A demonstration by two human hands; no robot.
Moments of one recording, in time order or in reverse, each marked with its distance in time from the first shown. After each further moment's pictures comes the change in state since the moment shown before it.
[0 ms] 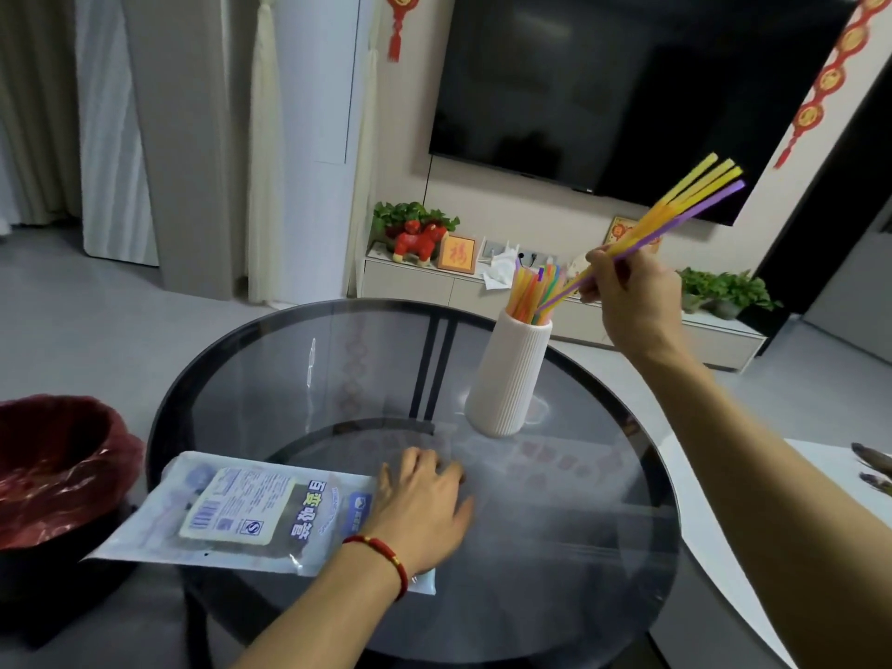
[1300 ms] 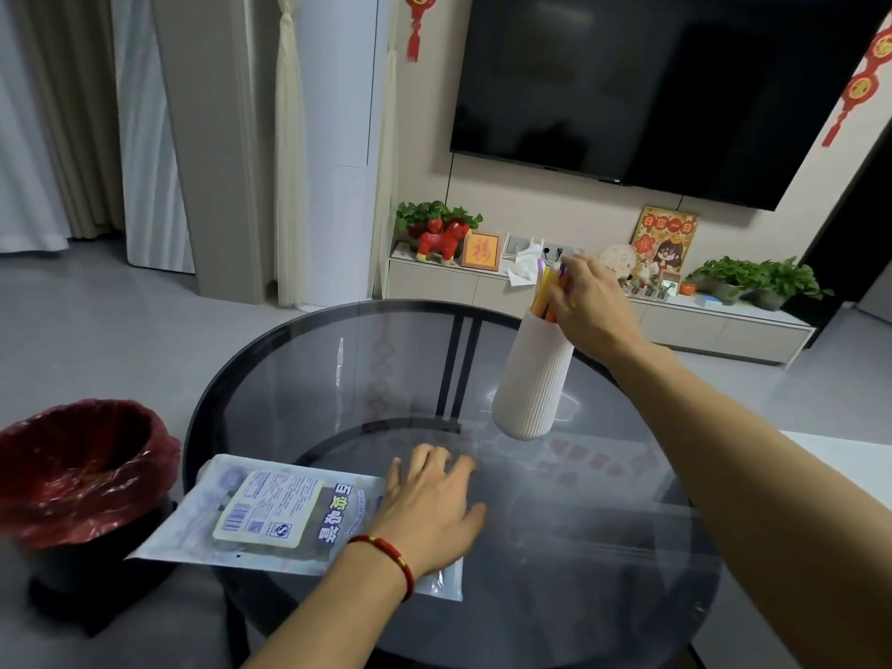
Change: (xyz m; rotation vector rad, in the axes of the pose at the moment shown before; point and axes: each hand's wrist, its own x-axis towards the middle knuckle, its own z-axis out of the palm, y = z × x) left_hand -0.004 -0.013 -0.014 0.032 -0.015 0.004; right_hand 0.008 0.013 0.062 -0.314 -0.355 -0.039
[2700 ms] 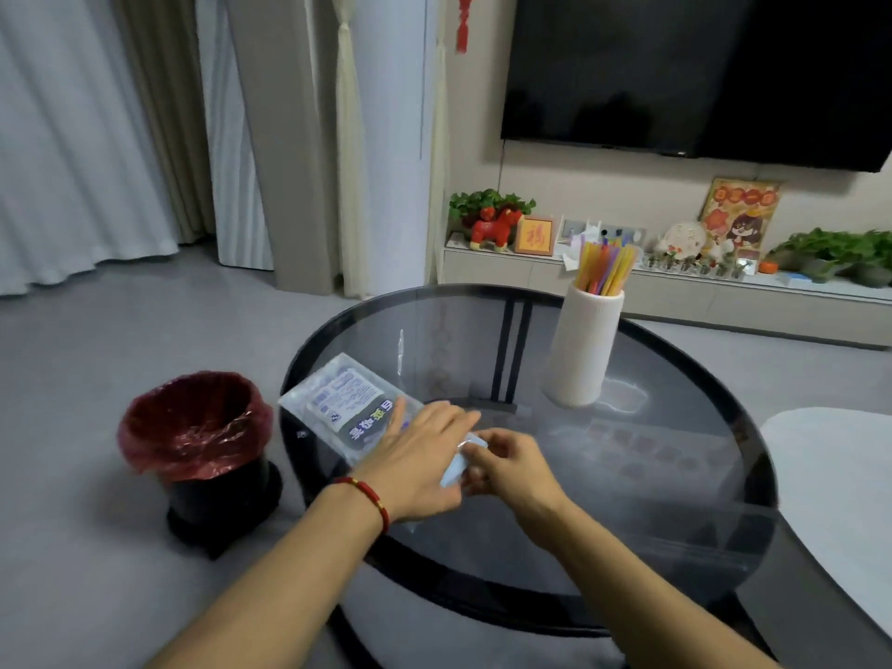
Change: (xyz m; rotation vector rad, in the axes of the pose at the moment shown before) left_hand -0.057 -0.029 -0.045 0.171 0.007 0.111; right_hand -0.214 -0.079 0.103 1.108 -0.515 0.445
